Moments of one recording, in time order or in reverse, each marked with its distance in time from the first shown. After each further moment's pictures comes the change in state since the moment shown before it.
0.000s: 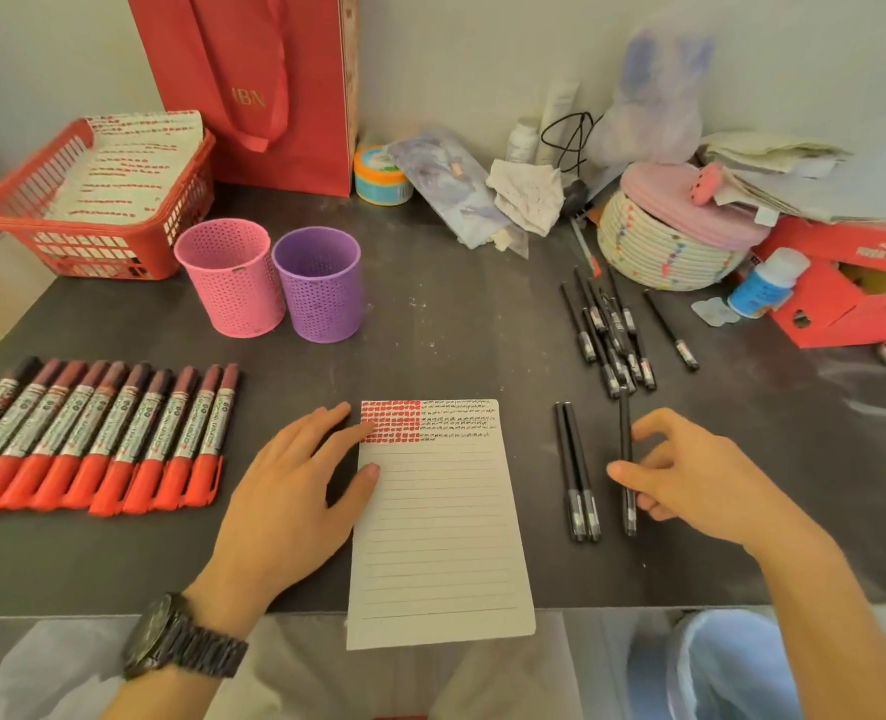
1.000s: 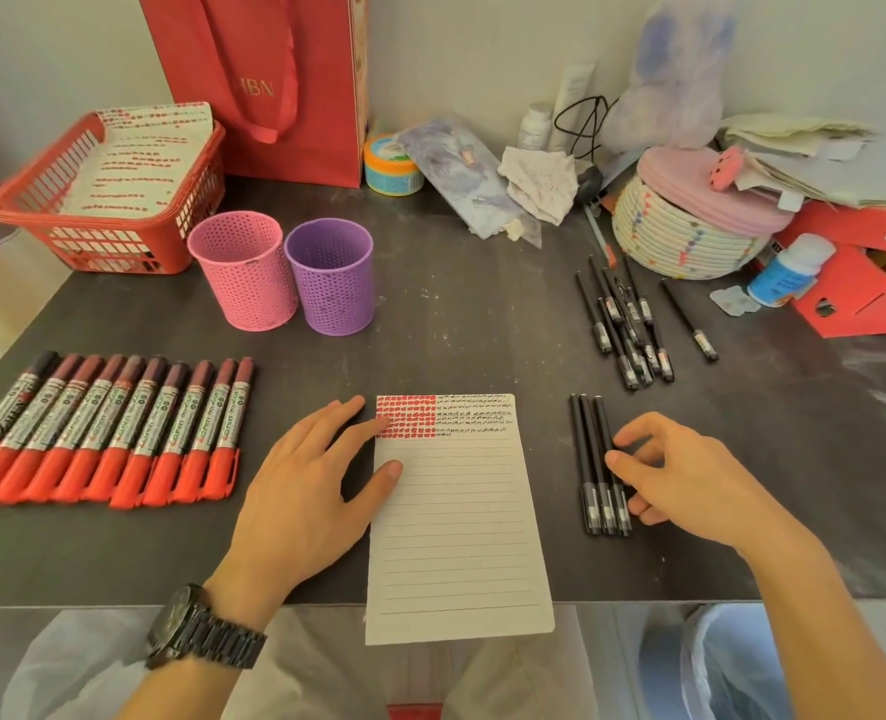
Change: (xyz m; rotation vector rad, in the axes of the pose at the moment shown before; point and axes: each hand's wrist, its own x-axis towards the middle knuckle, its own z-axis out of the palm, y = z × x) left_hand 0.002 0.000 -0.002 -0.016 -0.048 -0.013; right_hand 0.006 -0.002 0.023 0.054 -0.045 -0.050
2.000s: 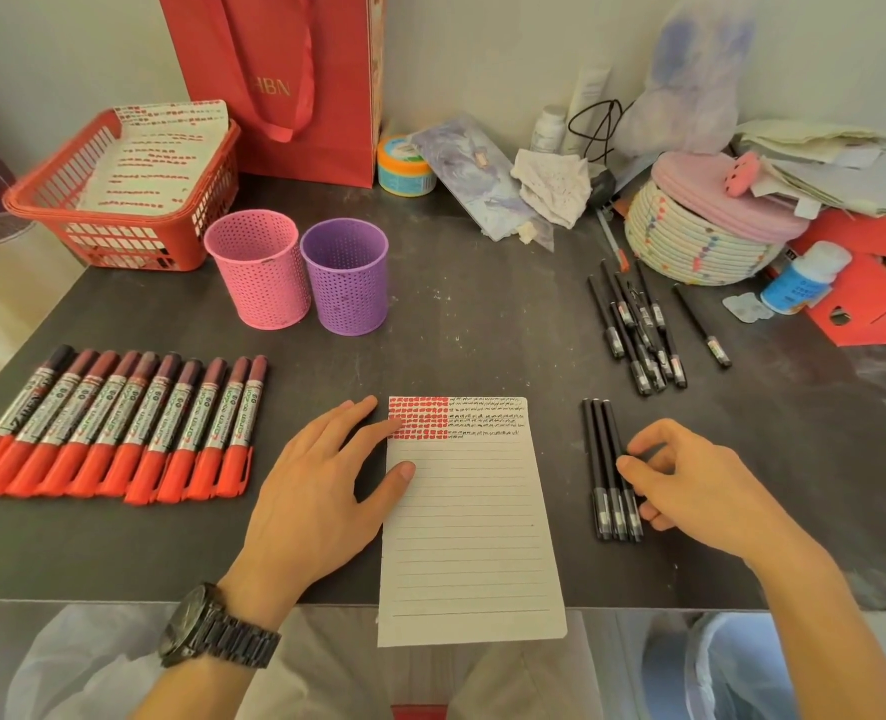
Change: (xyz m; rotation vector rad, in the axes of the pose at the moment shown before) left_hand 0.001 -0.003 0.002 0.002 0.000 0.001; right_hand 0.001 -0.001 0.005 -0.056 0.037 0.010
